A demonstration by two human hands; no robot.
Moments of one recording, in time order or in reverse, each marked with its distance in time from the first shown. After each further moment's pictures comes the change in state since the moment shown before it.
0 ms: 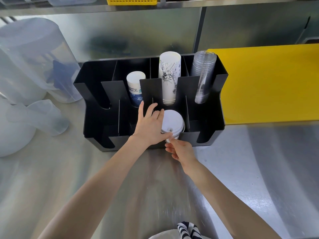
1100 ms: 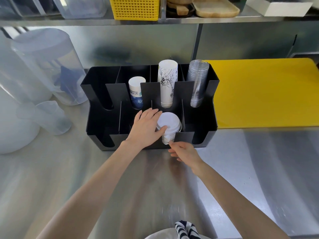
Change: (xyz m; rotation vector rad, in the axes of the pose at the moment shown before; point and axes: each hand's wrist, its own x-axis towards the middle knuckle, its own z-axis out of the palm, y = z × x) left_hand -0.027 0.003 -0.013 -0.283 0.148 -0.063; right_hand -0.016 0.001 -0.032 -0.392 -0.100 -0.179
